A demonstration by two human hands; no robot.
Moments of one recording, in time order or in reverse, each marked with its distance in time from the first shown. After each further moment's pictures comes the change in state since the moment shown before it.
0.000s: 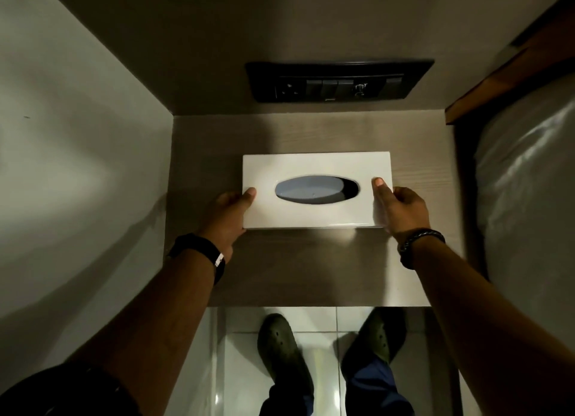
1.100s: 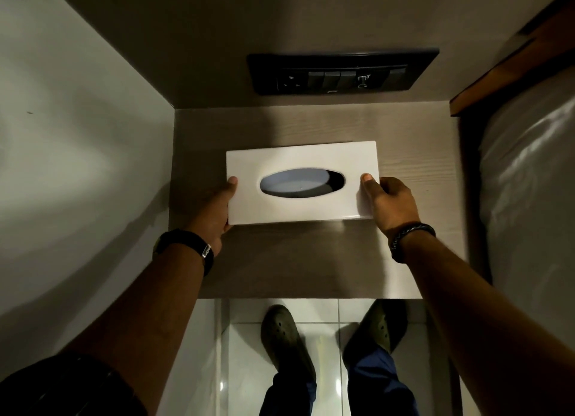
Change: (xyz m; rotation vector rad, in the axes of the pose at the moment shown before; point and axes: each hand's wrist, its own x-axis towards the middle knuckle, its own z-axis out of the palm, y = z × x) left_hand -0.003 0.007 -0.016 -0.140 0.036 -0.022; right_hand -0.012 -0.011 0.014 -0.053 -0.061 -0.021
